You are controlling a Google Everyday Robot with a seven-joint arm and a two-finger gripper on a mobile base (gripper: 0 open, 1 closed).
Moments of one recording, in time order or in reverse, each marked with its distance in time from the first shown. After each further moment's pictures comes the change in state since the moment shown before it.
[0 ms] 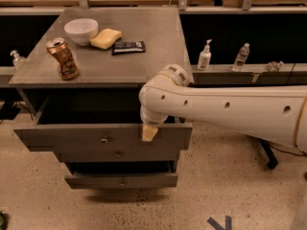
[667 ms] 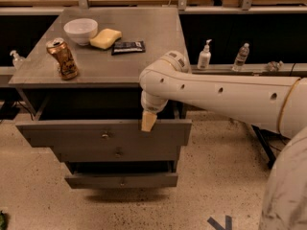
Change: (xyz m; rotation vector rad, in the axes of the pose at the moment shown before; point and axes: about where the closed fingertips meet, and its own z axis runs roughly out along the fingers) arm 0.004 -0.049 0.005 0.021 0.008 0.071
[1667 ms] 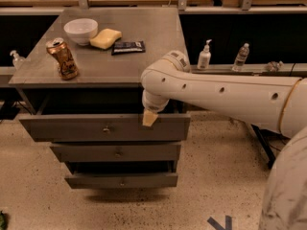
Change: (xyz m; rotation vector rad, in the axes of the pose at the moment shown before) arm 0.001 -0.004 0.002 0.005 -0.005 0.010
